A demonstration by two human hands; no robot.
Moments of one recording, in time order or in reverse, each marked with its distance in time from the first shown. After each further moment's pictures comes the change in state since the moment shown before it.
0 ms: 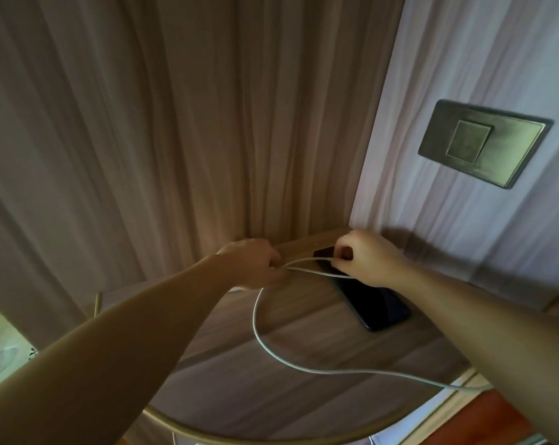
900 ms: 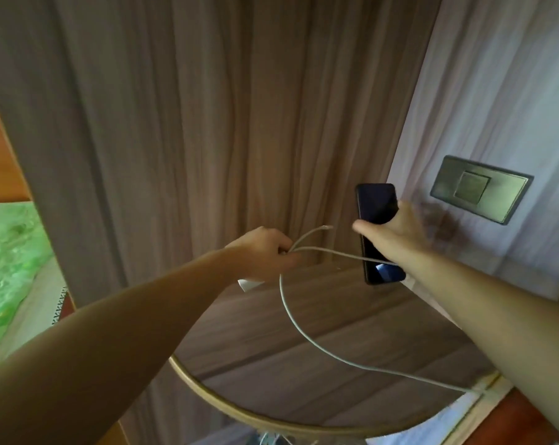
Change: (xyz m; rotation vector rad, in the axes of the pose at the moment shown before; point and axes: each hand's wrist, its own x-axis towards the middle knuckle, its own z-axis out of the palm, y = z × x) left_hand -0.066 -0.017 -0.069 -0.292 0.251 0.042; right_hand -0.009 -0.078 -0.061 0.600 0.525 0.362
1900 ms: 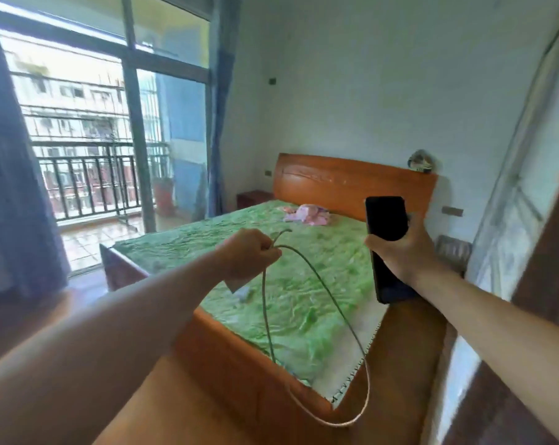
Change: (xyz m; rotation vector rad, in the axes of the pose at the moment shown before) left_hand -0.674 0.041 -0.192 0.313 0.662 -1.086; right_hand -0.464 -0.308 0.162 0.492 -0.900 -0.669
